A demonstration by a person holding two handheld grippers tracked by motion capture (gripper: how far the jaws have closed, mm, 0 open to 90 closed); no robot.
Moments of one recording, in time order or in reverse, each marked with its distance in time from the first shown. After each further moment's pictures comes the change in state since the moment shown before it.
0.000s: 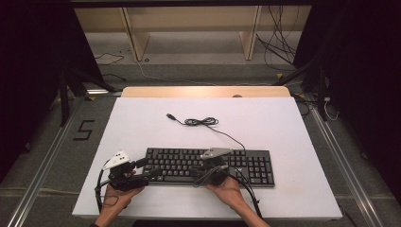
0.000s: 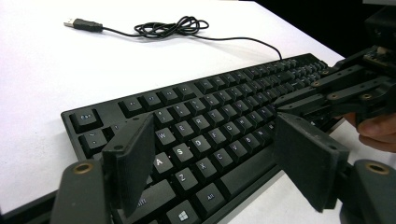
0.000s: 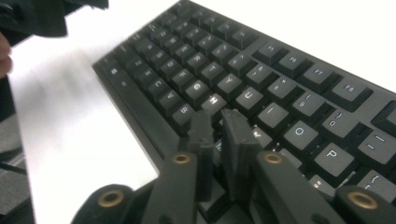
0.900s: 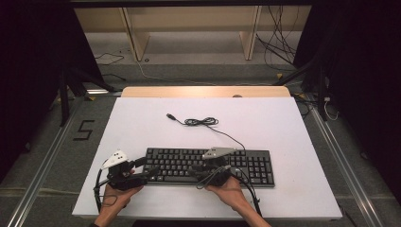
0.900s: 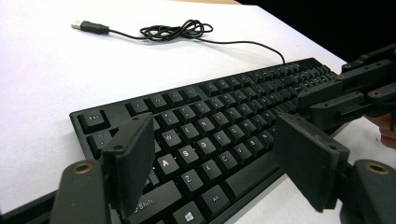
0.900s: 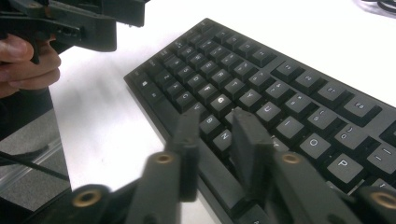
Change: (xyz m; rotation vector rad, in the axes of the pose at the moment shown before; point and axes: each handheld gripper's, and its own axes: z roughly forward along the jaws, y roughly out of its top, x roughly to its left) left arm 0.003 0.000 -0.002 -0.011 0.007 -0.011; right arm 0.007 0.005 -0.016 -0.038 0.061 -0.008
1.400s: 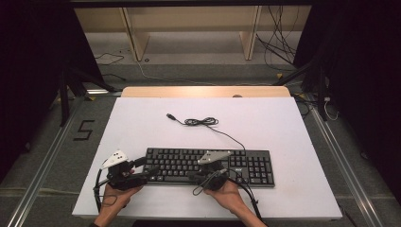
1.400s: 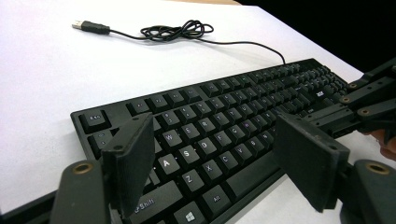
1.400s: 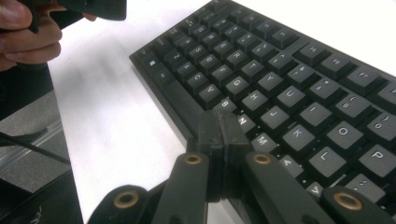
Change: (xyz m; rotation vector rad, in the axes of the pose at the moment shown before) left arm 0.001 0.000 0.000 0.000 0.001 -0.003; right arm 0.009 -0.006 0.009 0.049 0.006 -0.042
